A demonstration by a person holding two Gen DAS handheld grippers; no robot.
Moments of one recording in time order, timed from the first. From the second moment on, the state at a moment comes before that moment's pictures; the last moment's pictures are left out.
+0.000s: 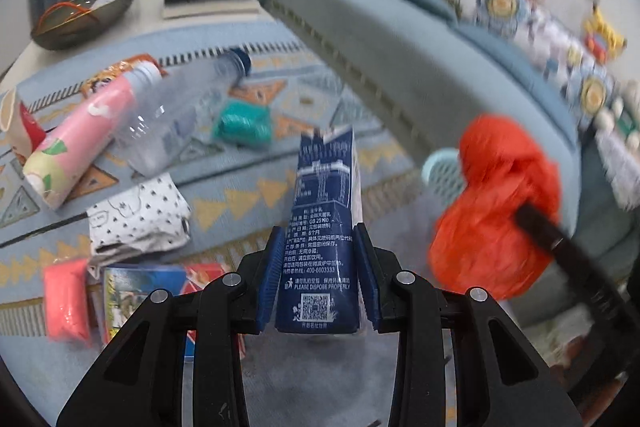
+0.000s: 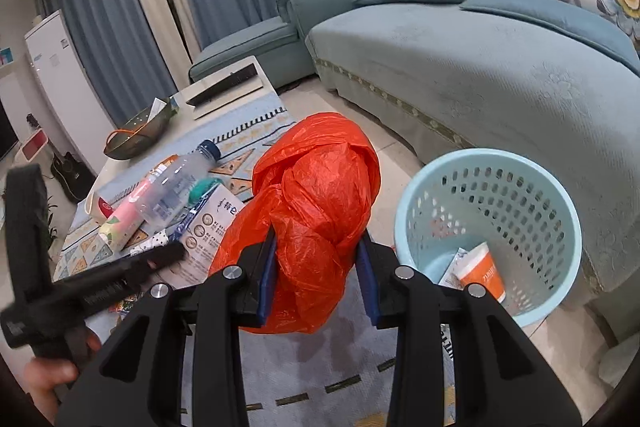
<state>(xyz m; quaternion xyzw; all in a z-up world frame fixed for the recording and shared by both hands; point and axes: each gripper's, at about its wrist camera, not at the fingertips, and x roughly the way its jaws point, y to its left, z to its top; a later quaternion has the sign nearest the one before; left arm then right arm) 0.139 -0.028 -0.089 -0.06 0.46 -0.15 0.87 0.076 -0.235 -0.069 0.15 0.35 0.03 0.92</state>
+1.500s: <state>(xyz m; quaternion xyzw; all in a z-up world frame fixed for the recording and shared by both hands) 0.152 -0.199 -0.077 -0.02 0.39 -0.30 0.87 0.067 -0.394 -0.124 0.21 0.38 -0.21 0.87</state>
